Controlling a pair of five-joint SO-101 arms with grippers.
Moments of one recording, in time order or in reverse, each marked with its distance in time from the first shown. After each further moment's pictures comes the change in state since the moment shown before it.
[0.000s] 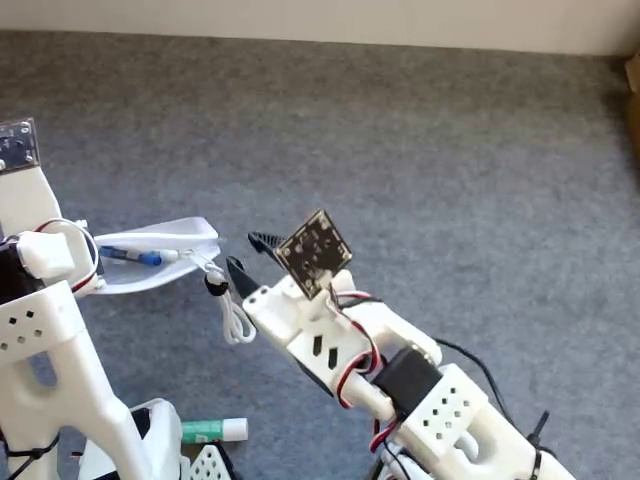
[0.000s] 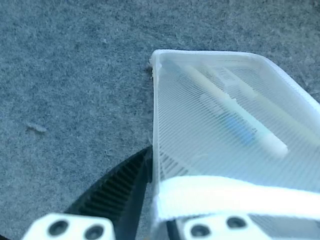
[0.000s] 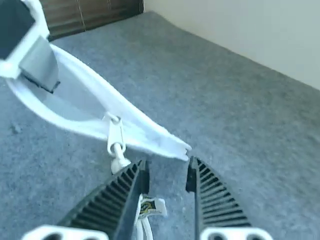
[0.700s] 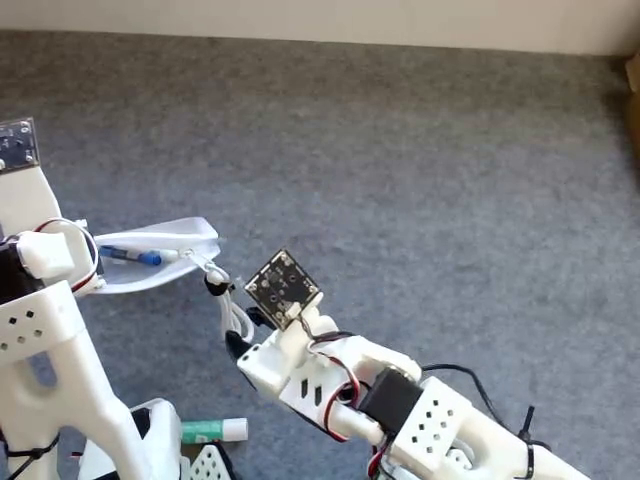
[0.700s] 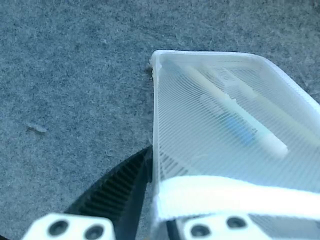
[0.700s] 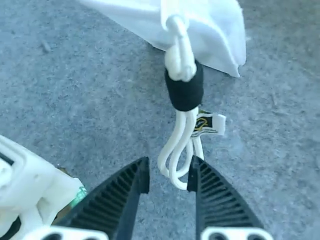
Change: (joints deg) left arm 0.0 0.0 0.0 -0.1 0.0; right arm -9.8 -0.7 5.0 11.8 -8.0
